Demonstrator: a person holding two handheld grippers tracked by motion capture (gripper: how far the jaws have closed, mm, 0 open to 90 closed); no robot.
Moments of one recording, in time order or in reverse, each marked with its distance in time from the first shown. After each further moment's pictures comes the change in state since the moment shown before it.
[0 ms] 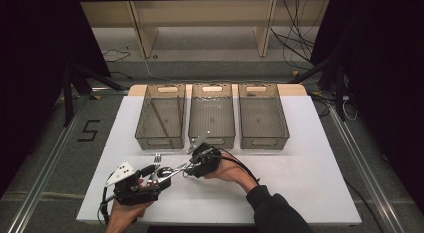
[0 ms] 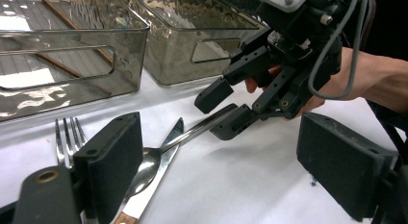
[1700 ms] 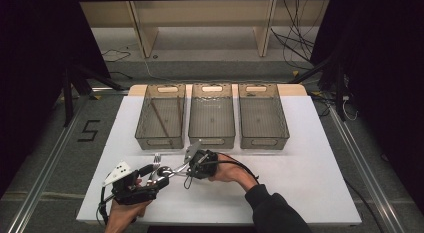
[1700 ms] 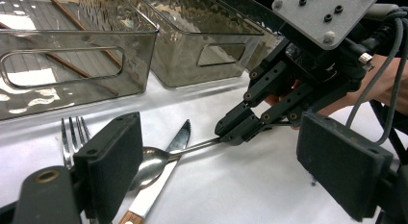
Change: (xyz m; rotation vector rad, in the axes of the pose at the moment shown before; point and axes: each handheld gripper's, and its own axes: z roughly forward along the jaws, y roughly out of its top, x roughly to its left) left arm 0.003 0.000 -0.002 -0.019 0.009 -0.026; right arm 0.017 0.004 -0.001 0.084 0.000 -0.212
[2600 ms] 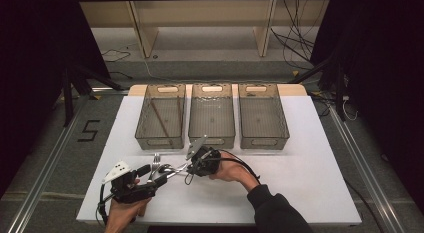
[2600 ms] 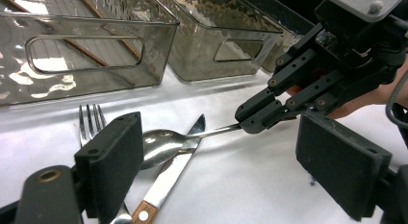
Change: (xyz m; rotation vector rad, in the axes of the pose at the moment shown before) left arm 0.006 -0.001 0.000 0.019 0.050 -0.049; right arm -0.004 -0.001 -0.011 -0.052 0.009 0.070
